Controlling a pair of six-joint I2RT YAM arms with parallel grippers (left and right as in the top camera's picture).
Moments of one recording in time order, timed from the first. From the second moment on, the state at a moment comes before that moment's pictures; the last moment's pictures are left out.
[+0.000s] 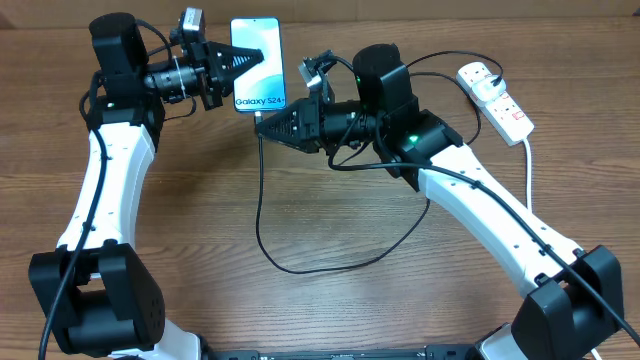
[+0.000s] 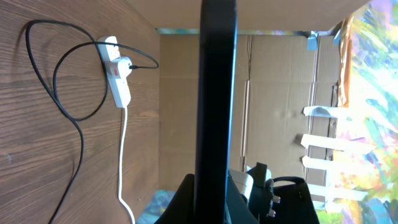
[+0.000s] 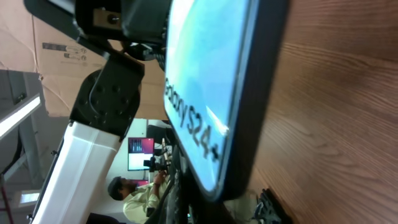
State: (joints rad) left arm 0.08 1.74 1.41 -0.07 1.29 -1.17; right arm 0.55 1.69 1.41 -0.11 -0.94 1.06
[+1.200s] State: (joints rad) left arm 0.09 1.74 1.41 -0.08 1.31 -1.16; right arm 0.53 1.69 1.41 -0.10 -0.97 1.09
